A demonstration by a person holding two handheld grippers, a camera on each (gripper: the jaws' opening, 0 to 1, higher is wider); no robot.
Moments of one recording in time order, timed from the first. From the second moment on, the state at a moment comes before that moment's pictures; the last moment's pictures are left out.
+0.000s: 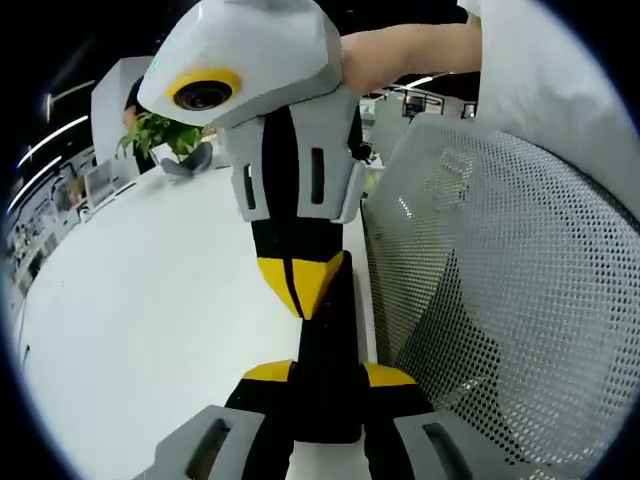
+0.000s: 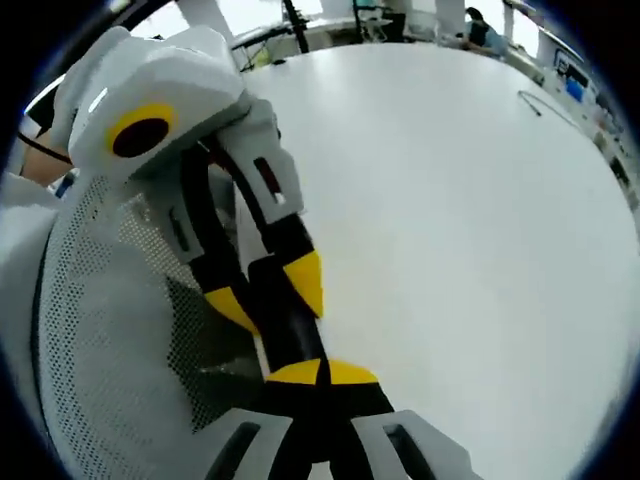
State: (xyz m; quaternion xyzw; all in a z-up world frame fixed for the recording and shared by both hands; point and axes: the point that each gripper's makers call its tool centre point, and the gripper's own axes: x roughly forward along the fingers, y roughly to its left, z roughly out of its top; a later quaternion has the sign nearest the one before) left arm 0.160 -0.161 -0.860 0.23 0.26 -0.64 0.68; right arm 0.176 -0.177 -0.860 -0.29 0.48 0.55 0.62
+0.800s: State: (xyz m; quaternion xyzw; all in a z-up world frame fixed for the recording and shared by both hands) left arm 0.159 -0.162 -0.859 0.21 0.28 -0.64 0.68; right arm 0.155 -0.169 -0.853 -0.29 0.38 0.57 0.67
